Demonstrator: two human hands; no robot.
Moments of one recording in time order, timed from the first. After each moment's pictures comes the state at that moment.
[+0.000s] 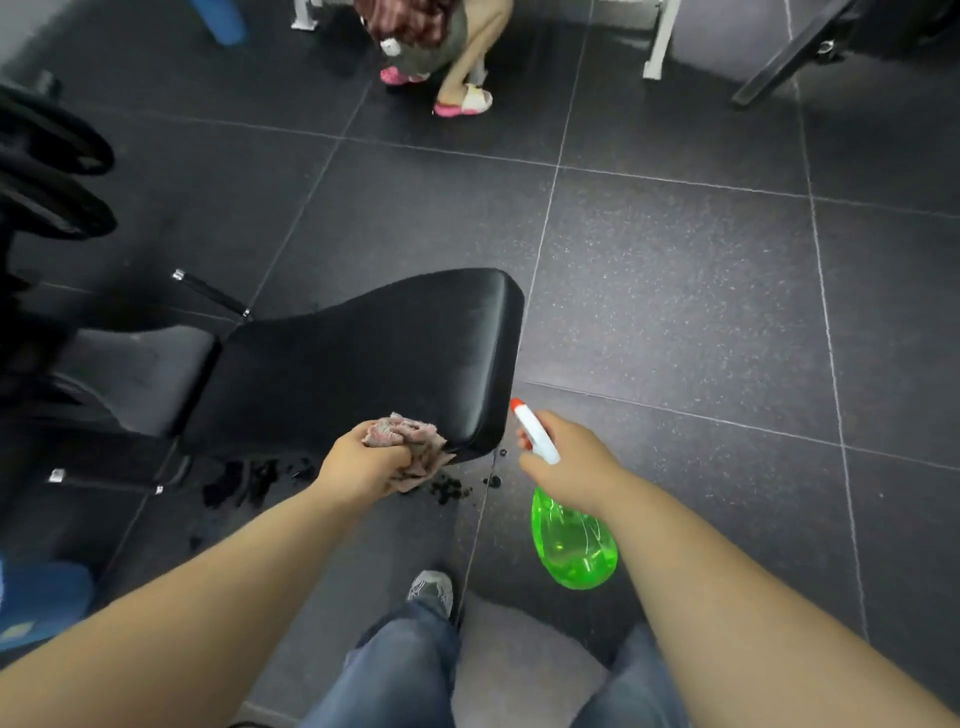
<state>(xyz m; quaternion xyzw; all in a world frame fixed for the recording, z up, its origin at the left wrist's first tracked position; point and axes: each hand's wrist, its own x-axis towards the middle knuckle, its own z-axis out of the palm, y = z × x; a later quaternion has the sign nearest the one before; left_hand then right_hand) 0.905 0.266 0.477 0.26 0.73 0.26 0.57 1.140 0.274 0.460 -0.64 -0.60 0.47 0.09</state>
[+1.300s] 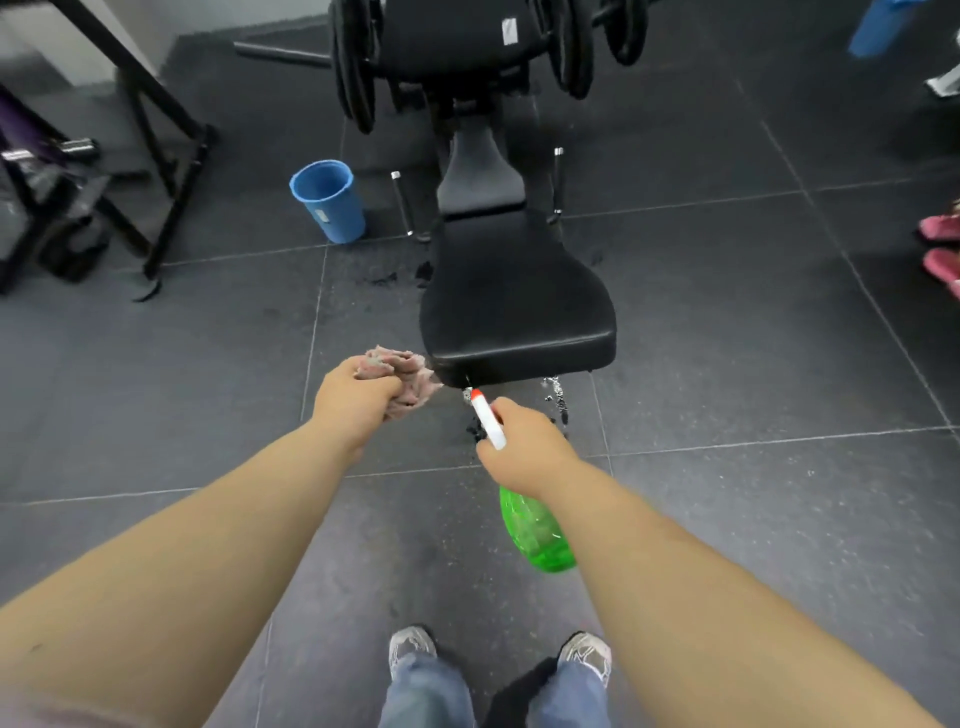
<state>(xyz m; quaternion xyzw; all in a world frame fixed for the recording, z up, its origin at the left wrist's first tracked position) 1.165 0.258 0.526 -0.16 0.80 0.55 0.19 1.251 0.429 0.509 -0.10 -0.90 0.38 -0.20</state>
